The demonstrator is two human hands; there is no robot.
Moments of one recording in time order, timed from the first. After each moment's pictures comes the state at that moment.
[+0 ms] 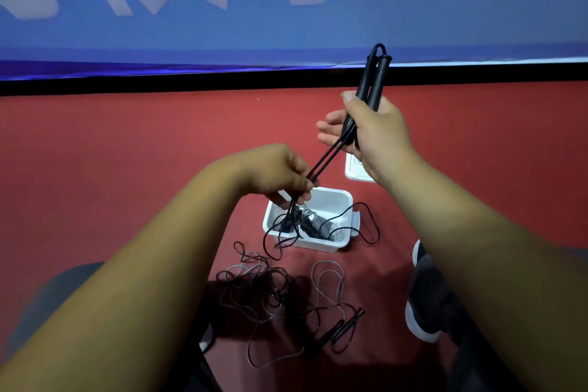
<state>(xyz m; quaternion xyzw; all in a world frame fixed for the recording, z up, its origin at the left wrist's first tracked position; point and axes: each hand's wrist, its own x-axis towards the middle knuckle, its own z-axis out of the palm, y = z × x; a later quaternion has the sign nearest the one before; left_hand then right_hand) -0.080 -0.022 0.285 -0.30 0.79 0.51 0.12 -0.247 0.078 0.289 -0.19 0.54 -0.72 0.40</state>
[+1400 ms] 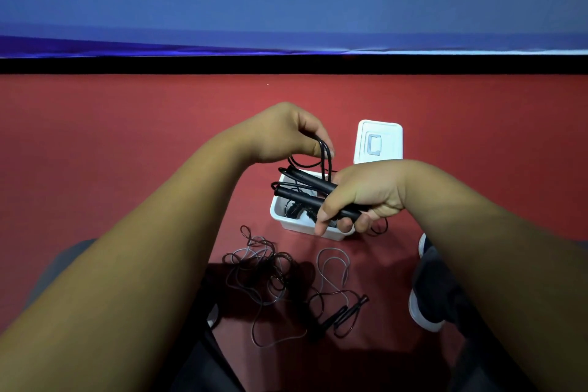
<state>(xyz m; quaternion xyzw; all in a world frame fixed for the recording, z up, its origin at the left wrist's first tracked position) -0.075 -0.033 0.301 -0.22 0.86 0.46 -0.02 -0.226 0.106 0.251 -0.35 0.58 -0.15 0.72</state>
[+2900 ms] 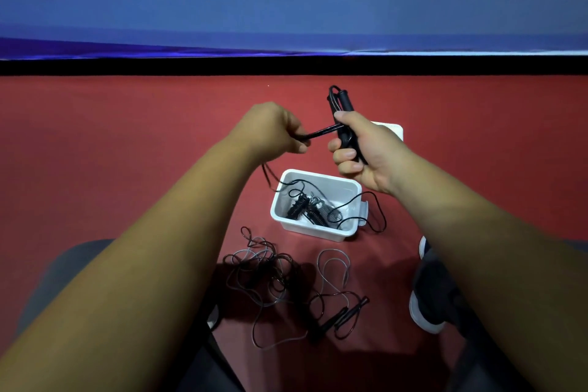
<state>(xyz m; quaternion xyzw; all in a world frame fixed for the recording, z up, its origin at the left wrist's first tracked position) -0.073 -0.048 0.285 -0.39 0.87 0.30 -0.05 -0.243 0.075 0.247 -0.12 0.52 -0.60 0.60</state>
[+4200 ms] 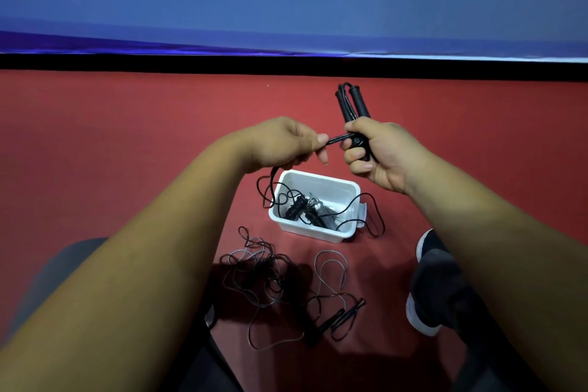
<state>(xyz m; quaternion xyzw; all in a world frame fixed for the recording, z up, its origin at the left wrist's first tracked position) -0.074 -0.040 0.276 -0.29 0.79 0.53 0.00 -0.251 0.083 0.255 -0.13 0.55 -0.59 0.58</state>
